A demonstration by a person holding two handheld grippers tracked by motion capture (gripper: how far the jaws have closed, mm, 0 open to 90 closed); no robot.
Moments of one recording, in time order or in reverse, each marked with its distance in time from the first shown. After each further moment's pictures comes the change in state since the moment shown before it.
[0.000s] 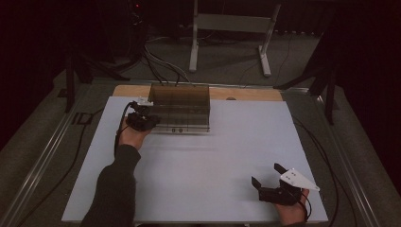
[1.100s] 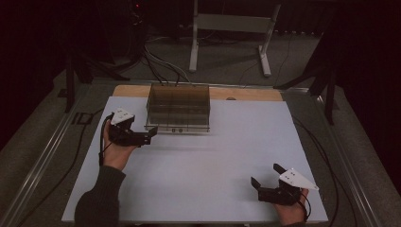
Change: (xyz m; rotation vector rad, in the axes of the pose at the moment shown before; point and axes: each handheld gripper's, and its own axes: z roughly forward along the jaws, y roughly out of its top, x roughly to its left) left arm -0.016 -0.042 -0.073 -0.283 -0.018 -0.013; right arm 0.001 0.000 0.001 0.009 0.003 0.001
